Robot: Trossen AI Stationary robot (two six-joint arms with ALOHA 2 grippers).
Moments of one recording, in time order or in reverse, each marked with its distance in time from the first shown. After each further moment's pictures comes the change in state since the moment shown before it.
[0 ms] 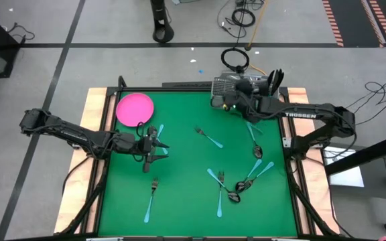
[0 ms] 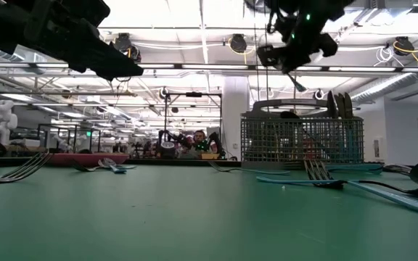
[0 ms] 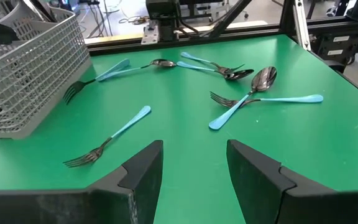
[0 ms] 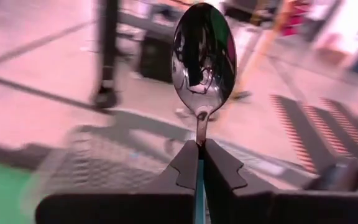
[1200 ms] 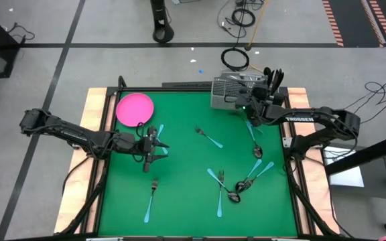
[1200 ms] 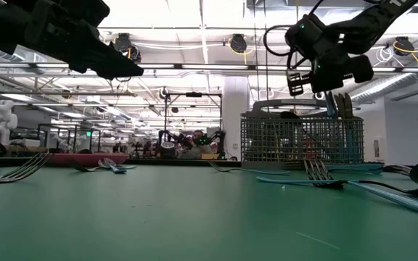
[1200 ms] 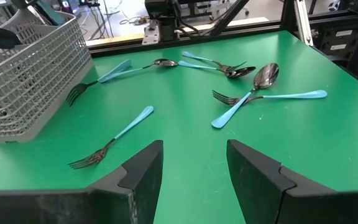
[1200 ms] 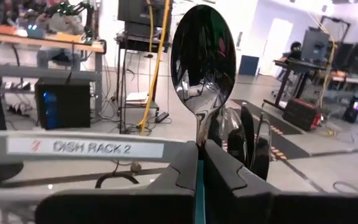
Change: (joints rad) left arm 0.002 0.000 0.000 -0.002 -0.004 0.028; right arm -0.150 -0.058 -0.395 0.497 0.346 0.005
